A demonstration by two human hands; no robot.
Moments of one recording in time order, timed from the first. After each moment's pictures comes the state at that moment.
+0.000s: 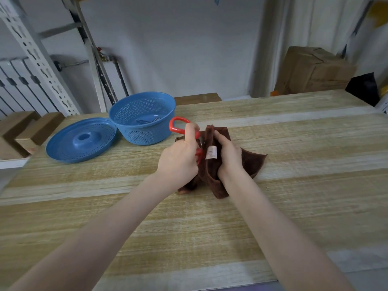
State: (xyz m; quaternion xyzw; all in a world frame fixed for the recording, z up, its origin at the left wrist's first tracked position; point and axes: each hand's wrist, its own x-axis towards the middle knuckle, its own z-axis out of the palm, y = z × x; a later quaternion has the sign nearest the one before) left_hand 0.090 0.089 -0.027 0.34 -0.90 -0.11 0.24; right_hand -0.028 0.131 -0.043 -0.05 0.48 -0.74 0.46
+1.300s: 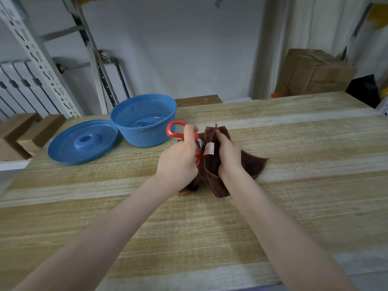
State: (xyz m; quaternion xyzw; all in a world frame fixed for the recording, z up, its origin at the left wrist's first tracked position) left_hand 0.093 0.094 -0.020 0.35 -0.90 -0.11 0.22; right_hand -0.028 0.124 -0.040 -0.09 0.53 -0.73 0.42
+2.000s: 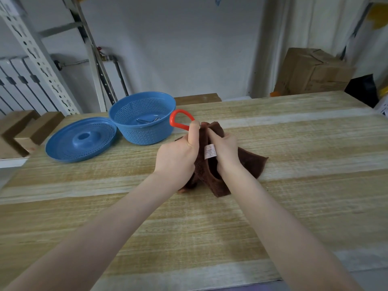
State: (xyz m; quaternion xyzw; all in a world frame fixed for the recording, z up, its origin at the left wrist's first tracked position) left_hand 0.094 0.103 -0.008 0.37 -0.91 0.09 0.16; right_hand -0.024 0.125 -0.028 -0.19 0.57 -0.69 0.39
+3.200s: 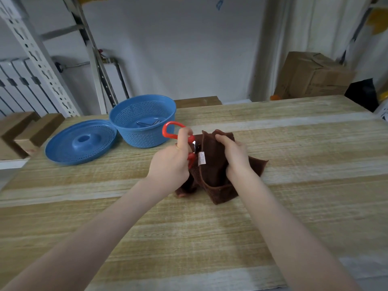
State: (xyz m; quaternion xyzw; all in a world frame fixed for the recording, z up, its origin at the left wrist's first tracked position) left_hand 0.108 0.085 -0.025 0.34 -0.91 -0.08 0.23; right_hand -0.046 0.131 -0.037 -0.12 0.58 -0.70 0.41
